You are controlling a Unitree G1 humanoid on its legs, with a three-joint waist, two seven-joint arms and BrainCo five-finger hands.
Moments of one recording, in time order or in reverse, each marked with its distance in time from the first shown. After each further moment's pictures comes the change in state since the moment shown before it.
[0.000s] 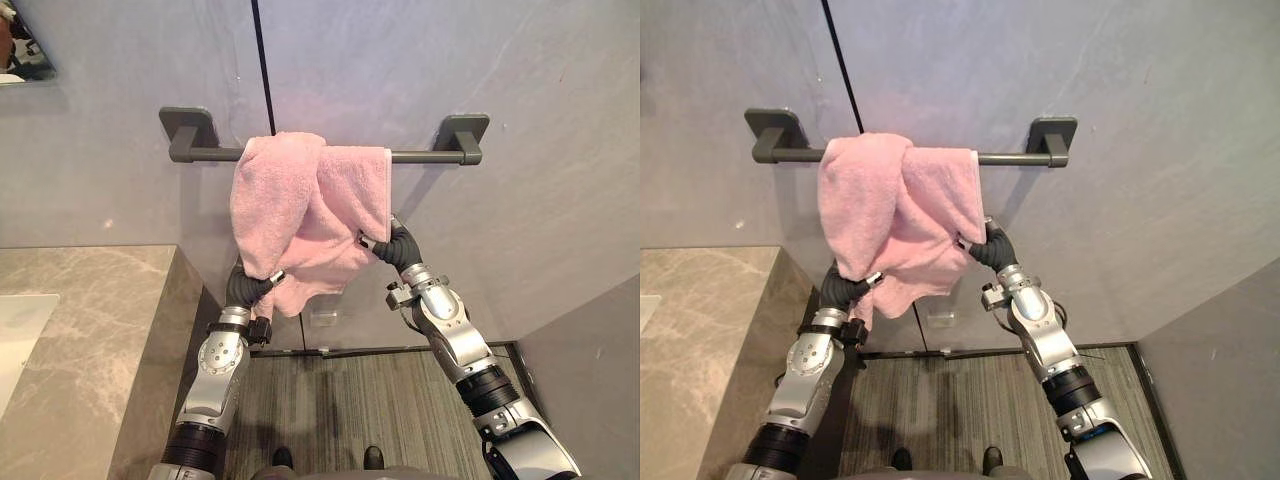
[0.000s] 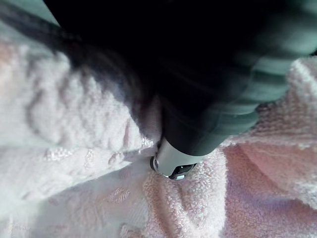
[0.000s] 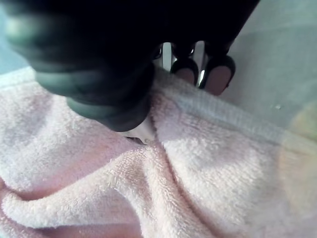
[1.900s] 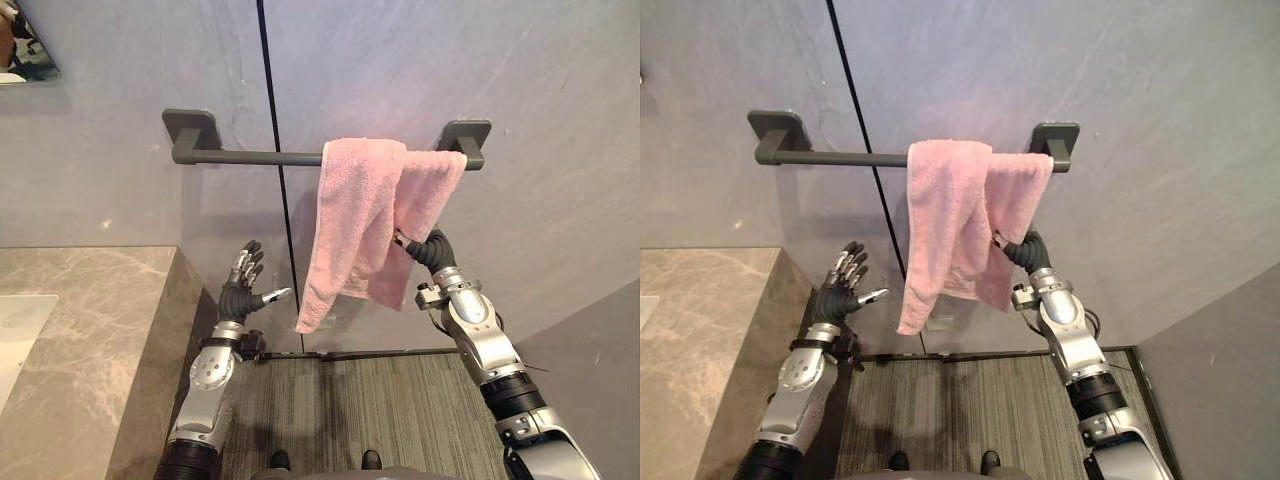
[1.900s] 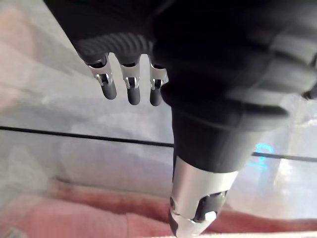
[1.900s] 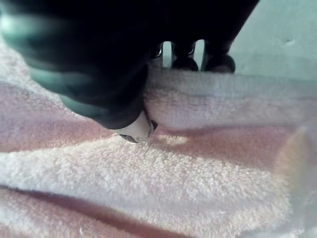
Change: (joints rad) left arm 0.075 0.024 -0.052 -0.022 -0.086 0.005 -0.021; right arm 0.039 -0.075 -0.092 0.014 -0.036 -0.001 -0.022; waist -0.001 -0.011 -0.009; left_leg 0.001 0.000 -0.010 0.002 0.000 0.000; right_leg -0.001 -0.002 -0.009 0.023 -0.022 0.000
